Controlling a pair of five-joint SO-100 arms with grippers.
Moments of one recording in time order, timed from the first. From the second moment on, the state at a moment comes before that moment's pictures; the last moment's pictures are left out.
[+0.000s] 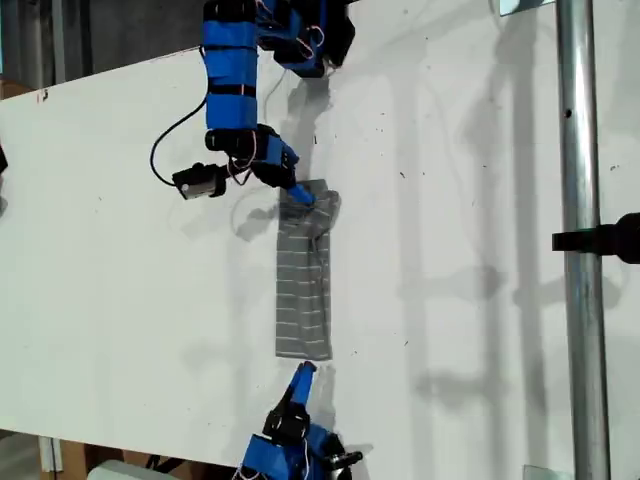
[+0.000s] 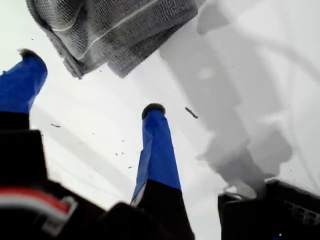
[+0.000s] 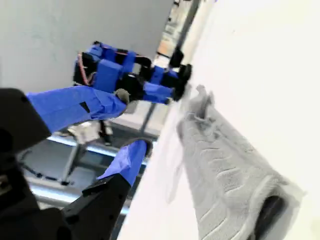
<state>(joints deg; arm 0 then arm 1) 1.6 196.3 161.8 66.5 -51.9 8.2 99.0 105.2 84.3 61.1</state>
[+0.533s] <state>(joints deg) 14.5 198.7 177.7 64.2 -62.2 10.2 131.5 146.8 56.9 78.9</state>
